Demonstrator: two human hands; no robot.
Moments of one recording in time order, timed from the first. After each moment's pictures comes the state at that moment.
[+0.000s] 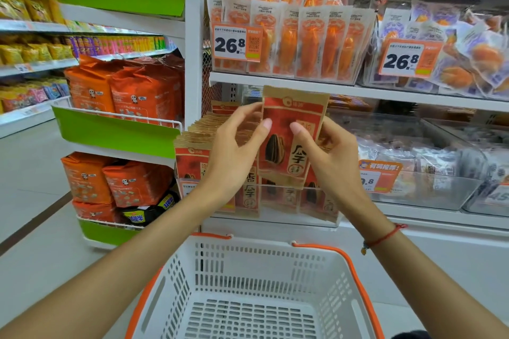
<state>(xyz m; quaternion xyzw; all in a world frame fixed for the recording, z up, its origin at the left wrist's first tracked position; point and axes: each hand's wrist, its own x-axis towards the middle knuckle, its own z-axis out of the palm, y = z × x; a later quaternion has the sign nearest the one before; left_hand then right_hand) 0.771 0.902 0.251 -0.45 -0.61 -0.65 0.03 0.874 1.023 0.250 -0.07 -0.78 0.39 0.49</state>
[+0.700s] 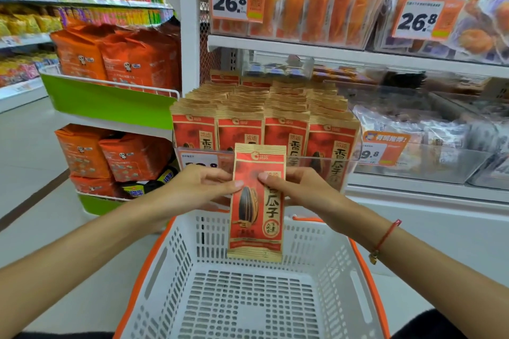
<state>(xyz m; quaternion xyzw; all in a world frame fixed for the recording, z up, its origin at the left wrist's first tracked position) 0.750 0.840 0.184 -0.33 -0.75 -0.47 -0.33 0.880 1.006 0.181 -0.21 -0.78 0.58 0.07</state>
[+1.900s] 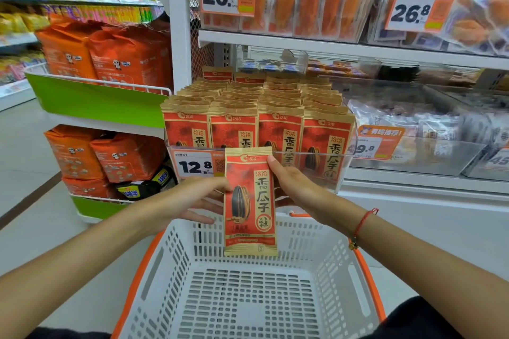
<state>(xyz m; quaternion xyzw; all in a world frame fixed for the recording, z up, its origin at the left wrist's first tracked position) 0.739 0.856 0.163 -0.23 -0.75 -0.47 -0.40 0.864 1.010 0.170 -0.25 -0.77 0.59 0.05</state>
